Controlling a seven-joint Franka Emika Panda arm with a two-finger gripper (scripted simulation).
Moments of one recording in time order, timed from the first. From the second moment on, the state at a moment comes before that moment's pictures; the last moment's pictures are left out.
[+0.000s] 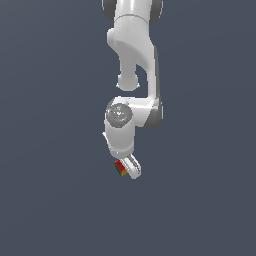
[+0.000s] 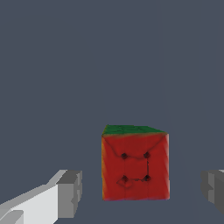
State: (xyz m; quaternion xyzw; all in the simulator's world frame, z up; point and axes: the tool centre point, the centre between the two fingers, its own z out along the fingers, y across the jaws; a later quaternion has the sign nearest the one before) arm 0.068 -0.023 0.083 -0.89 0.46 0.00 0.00
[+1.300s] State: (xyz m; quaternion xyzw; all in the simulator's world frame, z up) arm 0.068 -0.023 0.033 -0.89 0.47 0.00 0.00
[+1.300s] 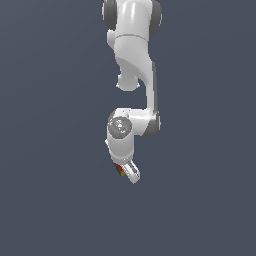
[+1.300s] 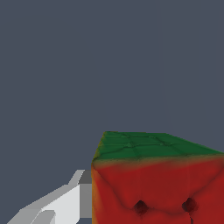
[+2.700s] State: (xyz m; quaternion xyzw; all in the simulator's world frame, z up) arm 0.028 0.057 0.167 -0.88 0.47 0.00 0.00
